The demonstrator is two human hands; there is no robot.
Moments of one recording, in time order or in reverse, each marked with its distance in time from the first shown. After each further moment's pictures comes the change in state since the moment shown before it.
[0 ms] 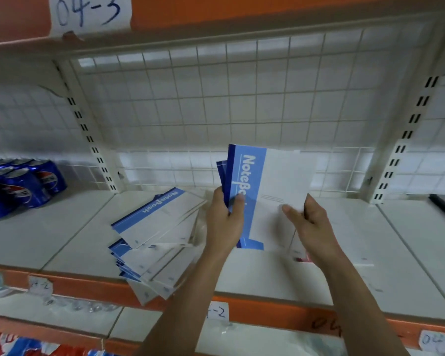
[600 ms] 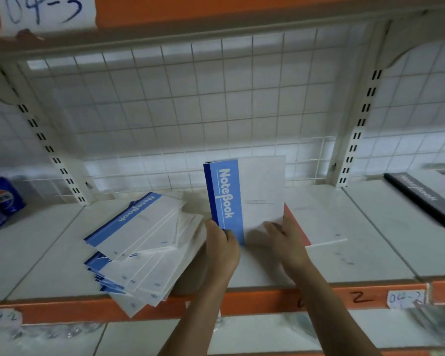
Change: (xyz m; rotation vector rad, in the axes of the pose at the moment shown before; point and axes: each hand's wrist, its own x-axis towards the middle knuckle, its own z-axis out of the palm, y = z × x) left_hand -0.035 -0.039 0.024 0.151 -0.089 -0.180; right_hand -0.027 0.037 0.018 -0.101 0.185 0.093
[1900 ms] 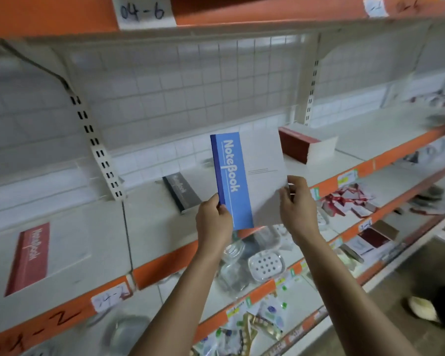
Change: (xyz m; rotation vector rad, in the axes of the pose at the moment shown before) left_hand -0.229 0.204 0.384 -0.037 -0.401 0.346; right_hand -0.071 0.019 -0.516 -0.354 0.731 -0.002
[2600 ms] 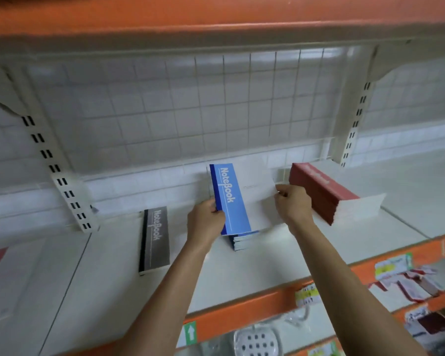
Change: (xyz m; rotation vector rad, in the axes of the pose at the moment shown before) left_hand 0.167 0.025 0.090 0.046 0.062 -0.164; right_hand 0.239 0.047 0.067 -0.187 -0.300 -0.023
